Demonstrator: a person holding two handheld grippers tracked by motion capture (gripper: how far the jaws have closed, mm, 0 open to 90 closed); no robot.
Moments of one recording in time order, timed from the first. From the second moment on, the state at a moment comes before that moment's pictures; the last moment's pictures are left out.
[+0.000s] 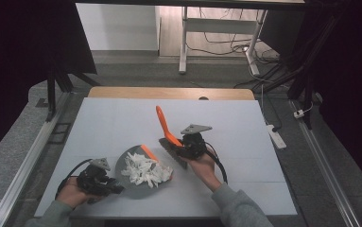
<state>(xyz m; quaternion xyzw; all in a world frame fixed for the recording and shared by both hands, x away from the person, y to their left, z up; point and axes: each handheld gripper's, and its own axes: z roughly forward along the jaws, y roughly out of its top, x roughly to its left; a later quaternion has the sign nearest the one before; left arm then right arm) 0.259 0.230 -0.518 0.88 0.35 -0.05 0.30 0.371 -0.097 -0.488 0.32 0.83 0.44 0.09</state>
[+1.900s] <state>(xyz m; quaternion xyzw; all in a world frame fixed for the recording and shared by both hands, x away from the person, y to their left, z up) 0.258 0.238 -0.511 0.83 0.42 0.03 0.37 0.350 -0.126 -0.443 0.26 0.80 0.53 0.10</state>
